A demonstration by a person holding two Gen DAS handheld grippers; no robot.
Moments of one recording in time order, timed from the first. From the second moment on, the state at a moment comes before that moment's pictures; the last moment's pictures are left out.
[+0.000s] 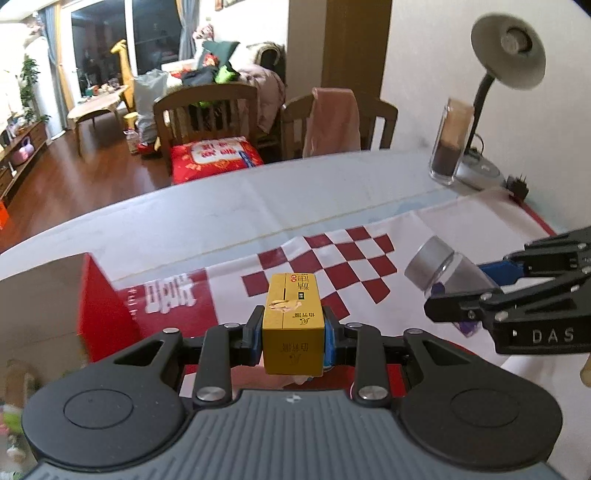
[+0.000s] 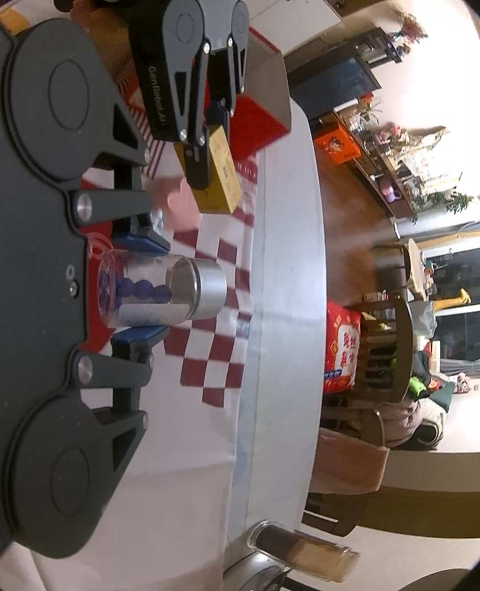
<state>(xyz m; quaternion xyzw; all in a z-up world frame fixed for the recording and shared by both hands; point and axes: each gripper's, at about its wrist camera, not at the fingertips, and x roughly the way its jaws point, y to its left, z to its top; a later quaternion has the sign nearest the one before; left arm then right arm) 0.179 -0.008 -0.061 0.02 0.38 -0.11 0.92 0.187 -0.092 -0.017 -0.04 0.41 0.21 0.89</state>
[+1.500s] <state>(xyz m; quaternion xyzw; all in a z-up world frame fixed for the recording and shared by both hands) 0.088 0.271 -0.032 -0.03 0.35 0.01 0.94 0.152 0.175 -0.004 -0.13 0.40 0.29 0.86</state>
